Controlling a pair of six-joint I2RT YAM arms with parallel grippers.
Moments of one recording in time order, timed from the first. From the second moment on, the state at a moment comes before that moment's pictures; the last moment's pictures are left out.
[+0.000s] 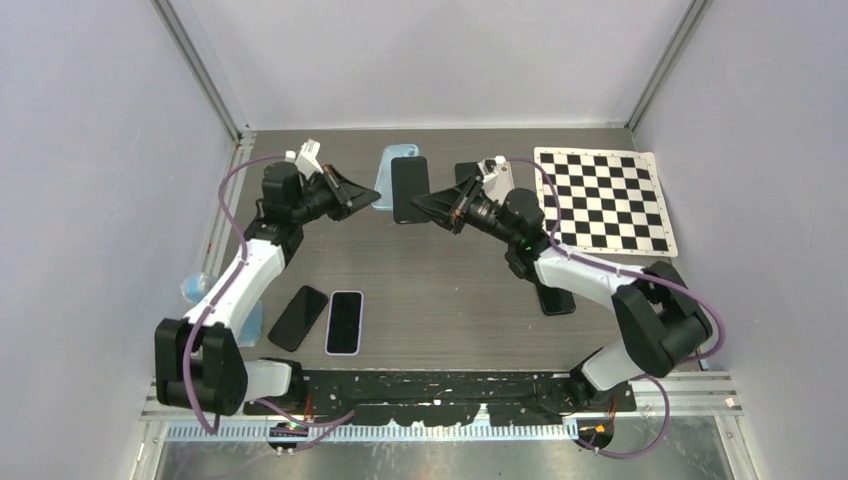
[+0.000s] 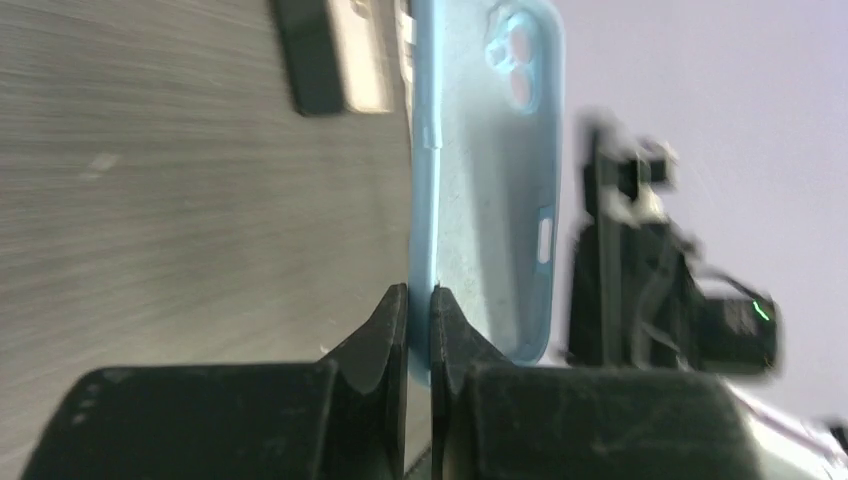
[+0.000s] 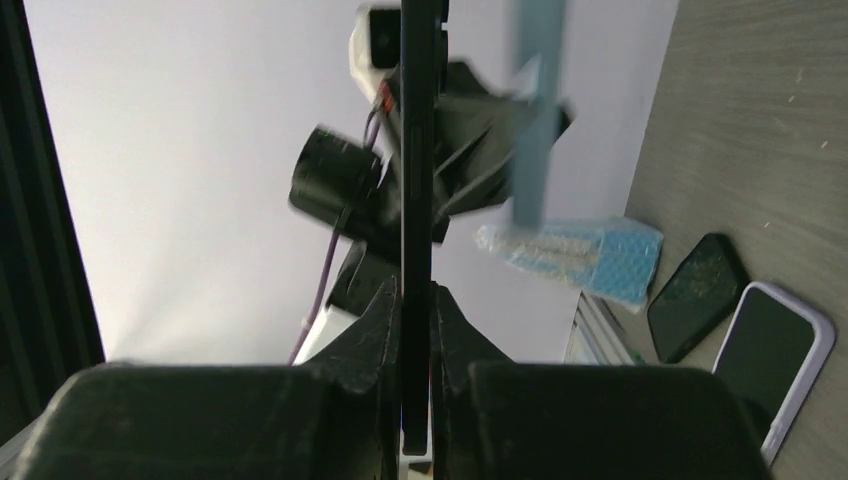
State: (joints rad) left arm -0.16 1.24 0.90 0.06 0.65 -0.90; right arm 0.60 1.52 0.81 0.84 -0.44 1.55
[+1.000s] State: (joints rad) left arm -0.18 1.96 1.10 0.20 0.37 -0.79; right arm 0.36 1.87 1.20 0.23 -0.43 1.16
